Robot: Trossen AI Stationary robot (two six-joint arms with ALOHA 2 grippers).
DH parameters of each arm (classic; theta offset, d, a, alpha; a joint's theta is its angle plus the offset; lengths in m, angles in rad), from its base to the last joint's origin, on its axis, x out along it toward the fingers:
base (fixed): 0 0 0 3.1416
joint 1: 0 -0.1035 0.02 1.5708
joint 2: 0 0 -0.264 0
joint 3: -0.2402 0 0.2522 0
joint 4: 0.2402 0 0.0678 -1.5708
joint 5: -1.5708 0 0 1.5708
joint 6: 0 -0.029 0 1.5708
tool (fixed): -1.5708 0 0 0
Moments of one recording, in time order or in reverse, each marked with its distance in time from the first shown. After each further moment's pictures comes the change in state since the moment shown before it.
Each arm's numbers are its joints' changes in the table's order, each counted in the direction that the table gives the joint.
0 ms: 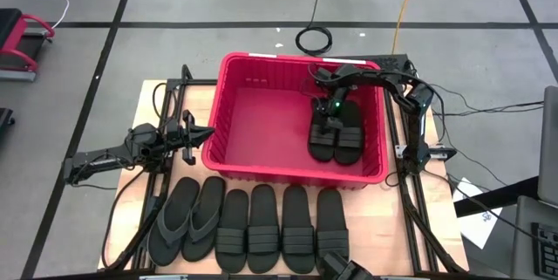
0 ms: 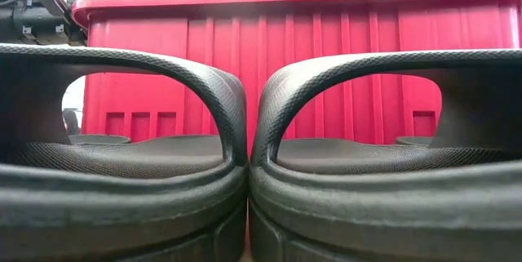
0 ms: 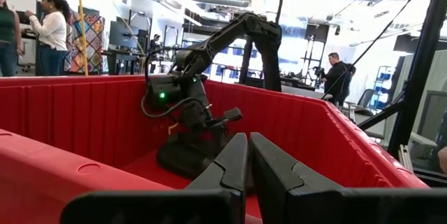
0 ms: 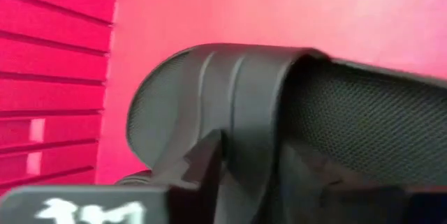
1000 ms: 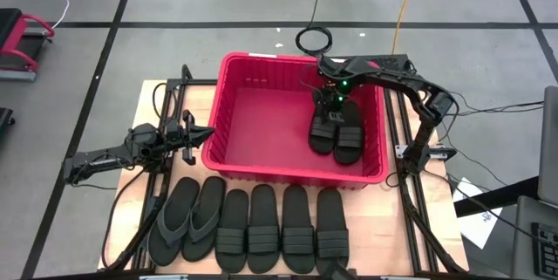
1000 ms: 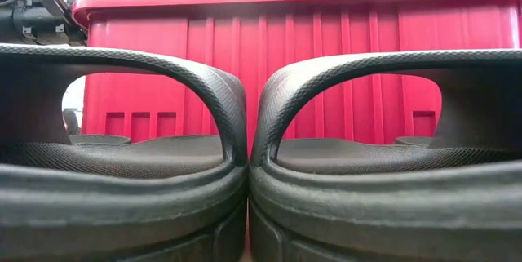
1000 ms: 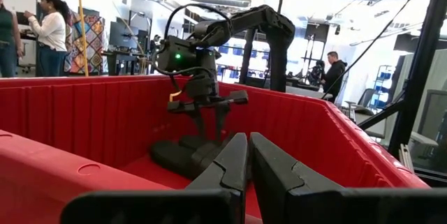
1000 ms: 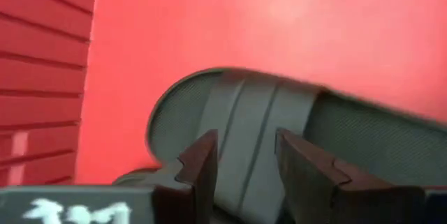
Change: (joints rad) left arm 0.000 0.000 0.000 -0.001 0.000 -0.004; right arm -0.055 -0.203 -0.016 -0.019 0.118 -0.136
